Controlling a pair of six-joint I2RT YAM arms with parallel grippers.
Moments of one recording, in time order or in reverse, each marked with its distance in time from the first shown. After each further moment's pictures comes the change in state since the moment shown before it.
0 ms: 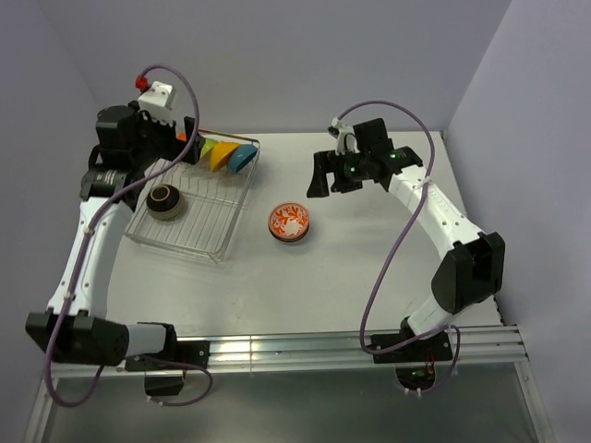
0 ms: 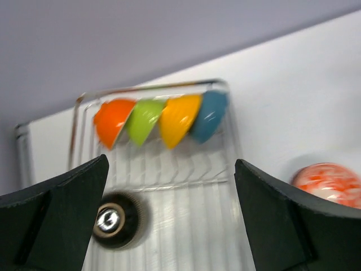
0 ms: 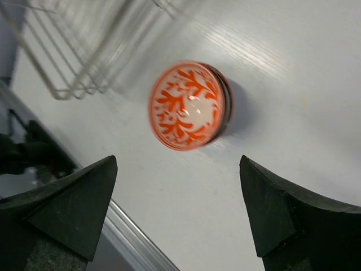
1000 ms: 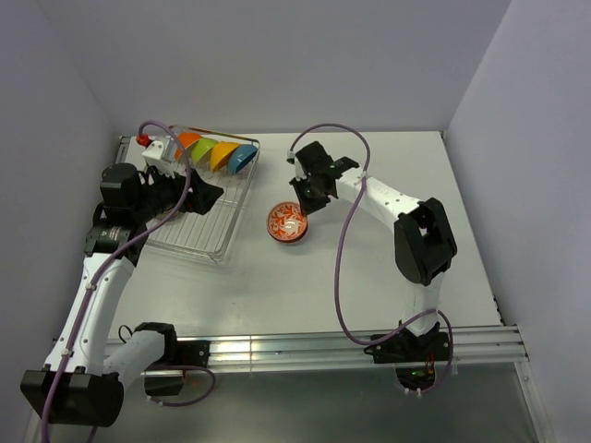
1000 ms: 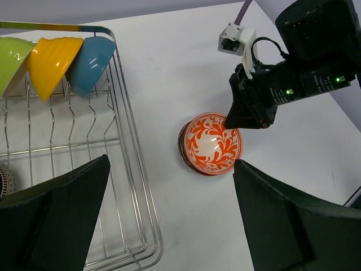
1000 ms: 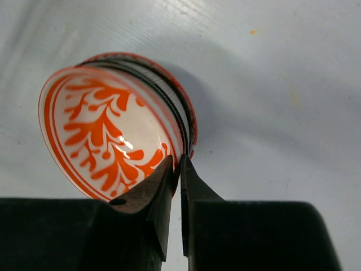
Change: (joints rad) left arm 0.006 -0.397 -0.486 0.151 0.337 -0.335; right arm 0.233 0.304 0.029 -0.011 0.428 -0.047
